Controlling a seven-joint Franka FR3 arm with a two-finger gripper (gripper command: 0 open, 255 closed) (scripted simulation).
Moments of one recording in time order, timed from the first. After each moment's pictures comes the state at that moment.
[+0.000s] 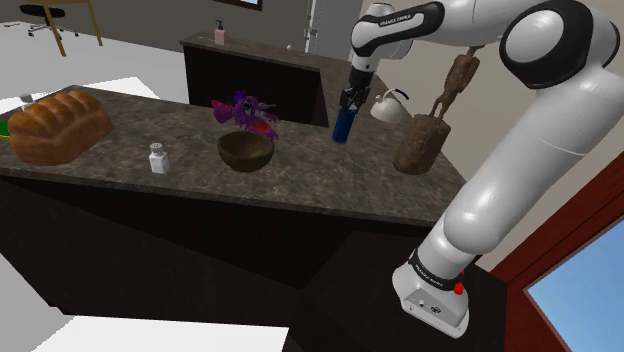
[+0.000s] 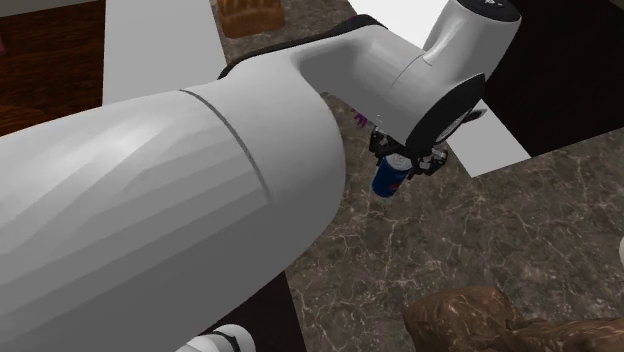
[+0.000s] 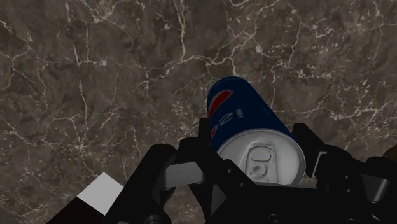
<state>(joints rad) -0.09 -0.05 -0.38 -2.02 -0.01 1.97 -0.33</state>
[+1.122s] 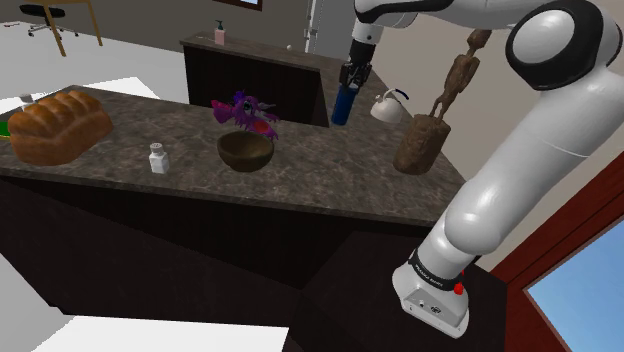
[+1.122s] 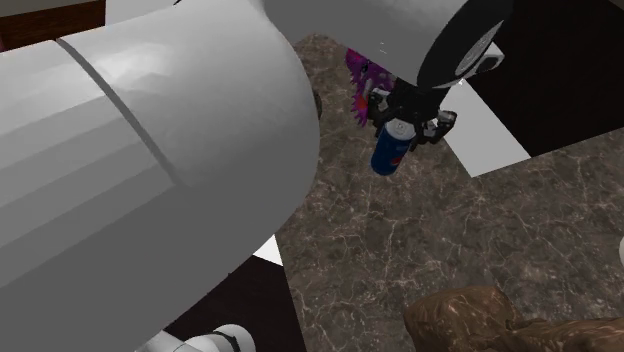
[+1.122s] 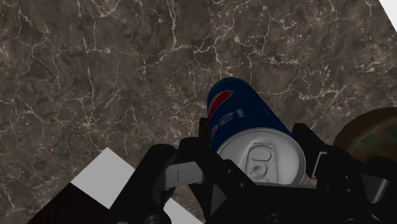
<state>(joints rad) -0.06 -0.07 -0.35 -1.84 -0.02 1.77 -0.28</state>
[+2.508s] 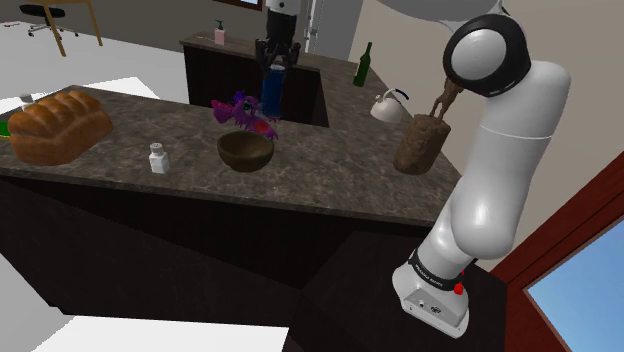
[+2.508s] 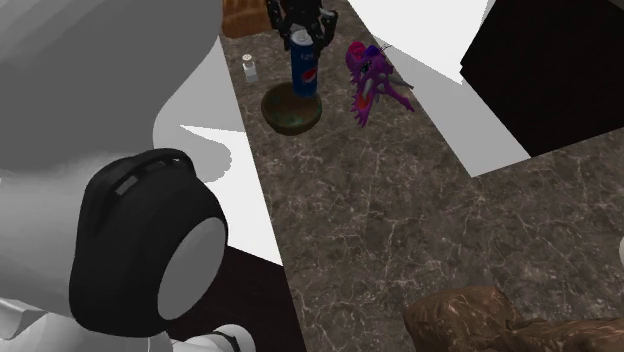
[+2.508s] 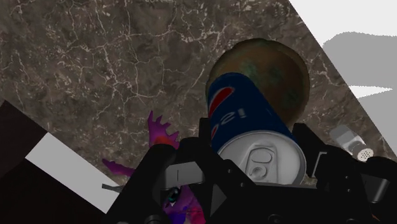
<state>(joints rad) 0.15 0.24 -0.14 -1.36 0.04 1.60 0.14</state>
